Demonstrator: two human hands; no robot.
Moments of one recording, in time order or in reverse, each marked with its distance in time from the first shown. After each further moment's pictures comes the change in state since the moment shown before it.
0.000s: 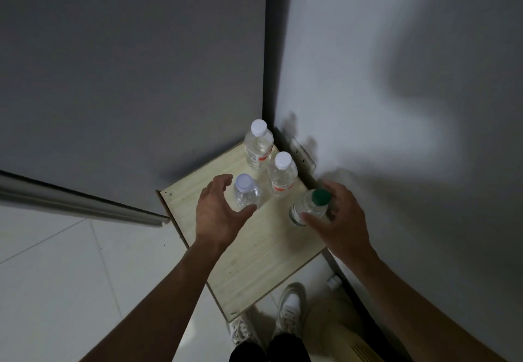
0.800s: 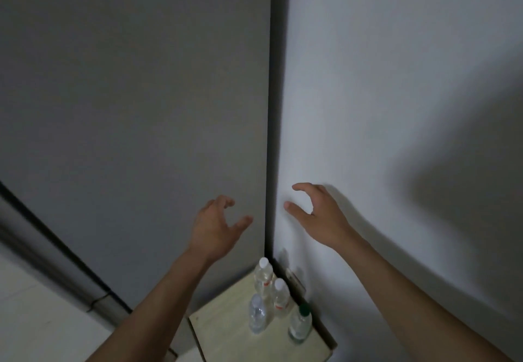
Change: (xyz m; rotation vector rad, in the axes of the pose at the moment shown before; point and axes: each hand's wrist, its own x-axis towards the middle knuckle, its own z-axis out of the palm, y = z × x) left_hand -0.032 0.244 -0.290 0.088 0.111 0.318; right_hand -0.012 -0.361 -0.157 -0.211 0.073 -0.388
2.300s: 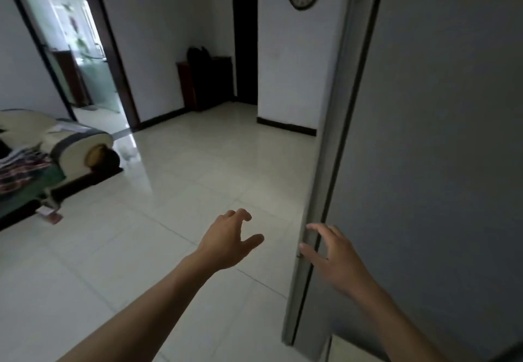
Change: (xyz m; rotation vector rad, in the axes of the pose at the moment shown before) left_hand -0.279 -0.150 -0.221 0.289 0.436 -0.702; right_hand -0.082 -0.255 0.215 0.045 -0.763 -0.722
